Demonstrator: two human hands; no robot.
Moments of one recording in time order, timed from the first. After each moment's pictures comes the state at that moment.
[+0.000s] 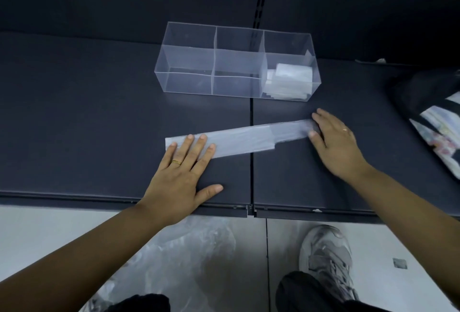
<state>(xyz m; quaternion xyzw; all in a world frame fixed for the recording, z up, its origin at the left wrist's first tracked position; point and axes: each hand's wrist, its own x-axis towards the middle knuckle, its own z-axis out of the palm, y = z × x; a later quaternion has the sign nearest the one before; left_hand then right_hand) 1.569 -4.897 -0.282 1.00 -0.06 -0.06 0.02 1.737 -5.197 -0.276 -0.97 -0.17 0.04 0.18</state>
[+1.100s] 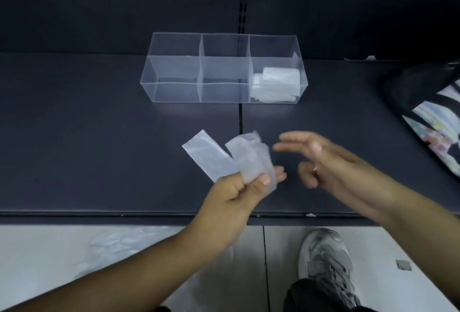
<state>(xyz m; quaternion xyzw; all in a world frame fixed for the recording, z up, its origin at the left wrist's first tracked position) 1.573 -5.005 -0.206 0.66 0.07 -0.10 0.74 1.667 -5.188 -0.180 -0.68 -0.11 0.38 0.62</state>
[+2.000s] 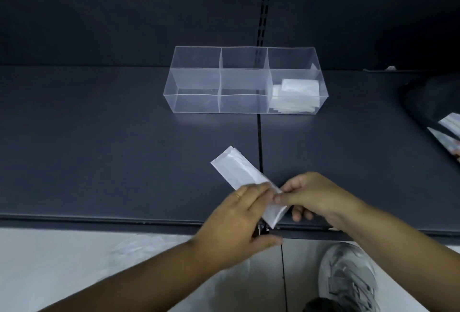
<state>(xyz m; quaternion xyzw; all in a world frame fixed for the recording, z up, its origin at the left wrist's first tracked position) 1.567 -4.968 -0.268 0.95 -0.18 0.03 0.24 1.666 -5.133 -0.234 -0.80 0.03 0.43 0.42</state>
